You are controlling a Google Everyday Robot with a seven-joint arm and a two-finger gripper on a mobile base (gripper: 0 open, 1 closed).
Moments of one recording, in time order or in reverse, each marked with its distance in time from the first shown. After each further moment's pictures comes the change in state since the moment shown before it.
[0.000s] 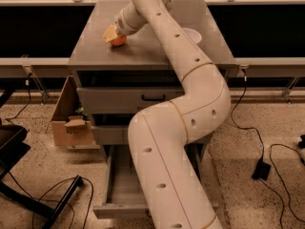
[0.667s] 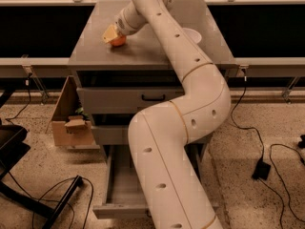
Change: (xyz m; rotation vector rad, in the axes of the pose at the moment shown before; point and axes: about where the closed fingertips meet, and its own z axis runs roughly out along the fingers) arm 0.000 0.000 0.000 0.000 0.000 0.000
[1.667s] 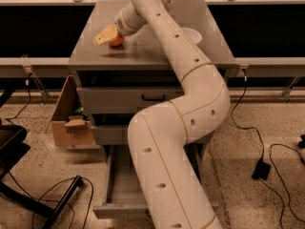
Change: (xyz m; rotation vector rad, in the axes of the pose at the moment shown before) arm -0.003 0.002 -0.001 -0.005 -0.007 -0.006
